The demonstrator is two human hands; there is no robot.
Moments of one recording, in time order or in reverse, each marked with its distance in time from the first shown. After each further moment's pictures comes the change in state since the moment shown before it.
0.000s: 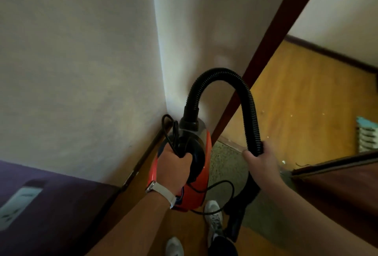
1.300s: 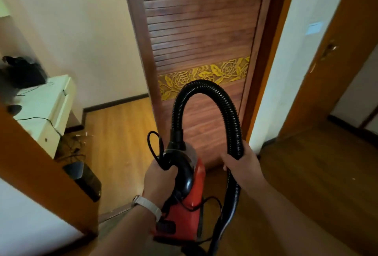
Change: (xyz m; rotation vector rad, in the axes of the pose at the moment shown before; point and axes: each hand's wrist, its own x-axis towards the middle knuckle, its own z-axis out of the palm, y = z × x) left_hand -0.482 0.201 0.366 0.238 -0.626 0.552; right_hand -0.312 0.274 -0.554 0.524 0.687 0.035
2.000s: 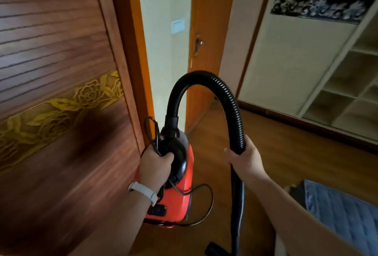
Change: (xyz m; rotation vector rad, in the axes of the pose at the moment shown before) left_hand 0.120 0.201 0.359 -0.041 -0.534 0.301; right_hand 0.163 0.078 -0.275 -0.139 0.660 0.187
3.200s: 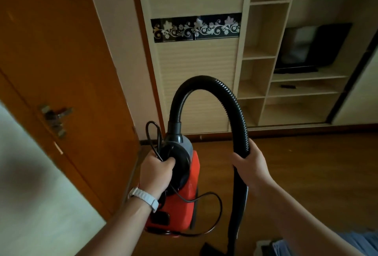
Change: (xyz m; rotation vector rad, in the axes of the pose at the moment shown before) left_hand 0.281 0.261 0.546 0.065 -0.493 0.265; right_hand 0.438 0.118 -0.322 0.163 0.527 0.147
